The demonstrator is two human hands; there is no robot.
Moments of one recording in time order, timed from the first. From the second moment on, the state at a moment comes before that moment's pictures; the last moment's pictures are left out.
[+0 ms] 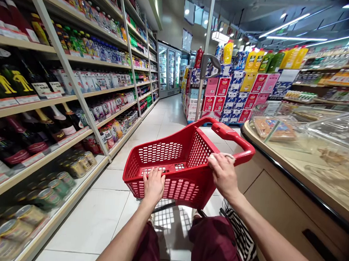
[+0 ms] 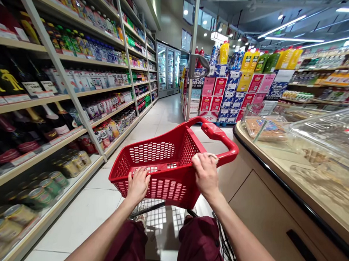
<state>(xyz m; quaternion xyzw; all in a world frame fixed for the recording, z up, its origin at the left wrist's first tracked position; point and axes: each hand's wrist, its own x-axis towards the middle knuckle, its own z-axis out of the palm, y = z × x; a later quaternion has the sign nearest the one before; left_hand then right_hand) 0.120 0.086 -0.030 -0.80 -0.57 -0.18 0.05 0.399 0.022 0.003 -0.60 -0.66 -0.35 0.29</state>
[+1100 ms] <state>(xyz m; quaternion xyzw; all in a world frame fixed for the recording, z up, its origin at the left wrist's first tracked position) 0.122 0.081 -0.039 -0.80 -0.57 -0.20 0.04 0.384 0.023 0.000 -0.63 -0.61 -0.35 0.34</state>
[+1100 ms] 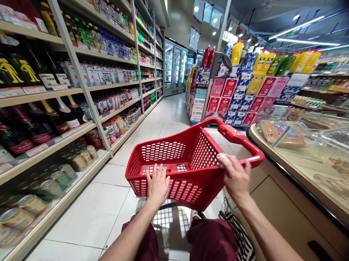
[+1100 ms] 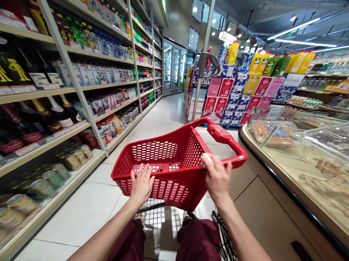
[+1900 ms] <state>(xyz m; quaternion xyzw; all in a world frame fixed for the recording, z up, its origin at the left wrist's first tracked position) 0.148 0.058 -0.041 -0.85 -0.49 -0.19 0.05 0.392 0.017 0.005 -0.62 -0.61 -0.36 0.34</state>
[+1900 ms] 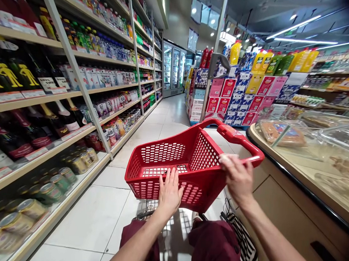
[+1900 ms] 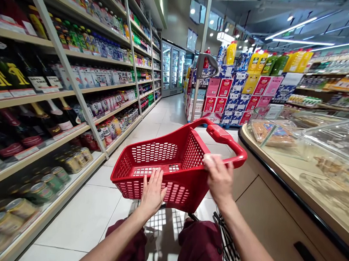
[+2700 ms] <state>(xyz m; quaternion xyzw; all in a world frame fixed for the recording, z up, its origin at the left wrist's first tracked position) 0.146 0.055 -0.056 -0.85 -0.48 -0.19 0.11 0.374 0.019 -0.003 -0.59 -0.66 -0.33 0.33</state>
